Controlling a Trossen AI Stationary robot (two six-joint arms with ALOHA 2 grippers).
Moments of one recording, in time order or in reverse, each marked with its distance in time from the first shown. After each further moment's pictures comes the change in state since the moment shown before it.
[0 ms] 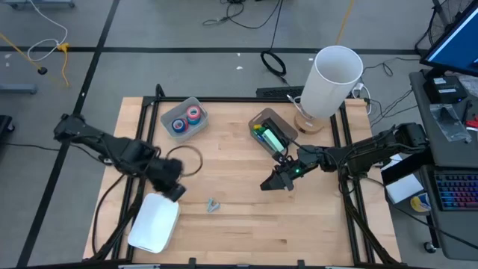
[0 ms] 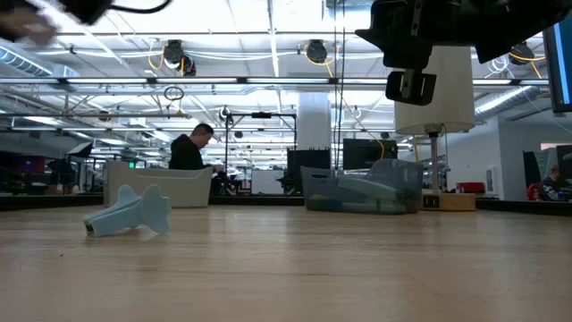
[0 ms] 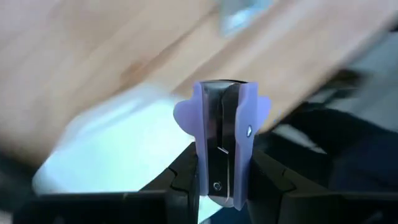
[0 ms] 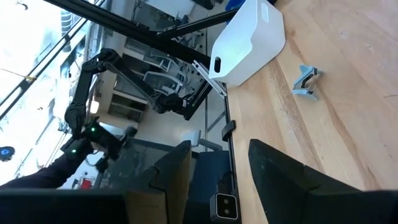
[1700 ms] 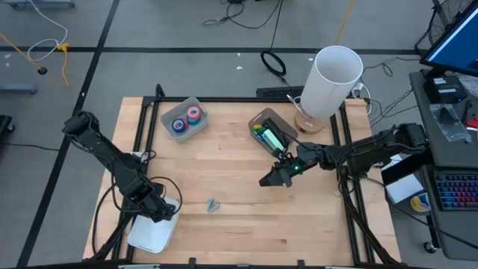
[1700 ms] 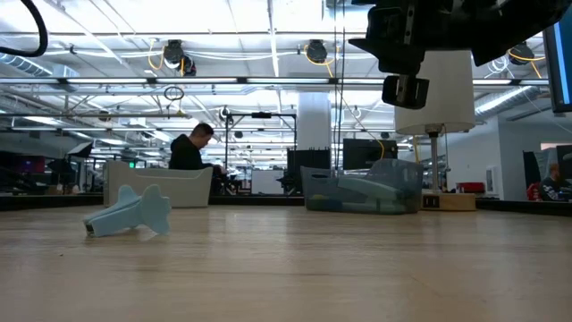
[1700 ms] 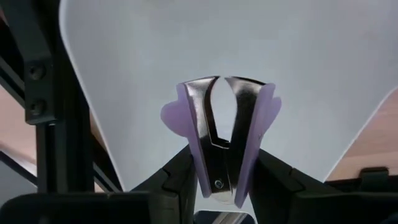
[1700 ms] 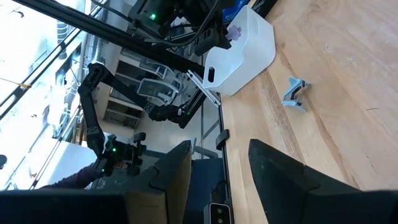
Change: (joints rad) left arm -0.408 0.120 -0.267 0.130 0.067 -0.800; right arm -0.039 0.000 0.000 -0.005 0.000 -0.012
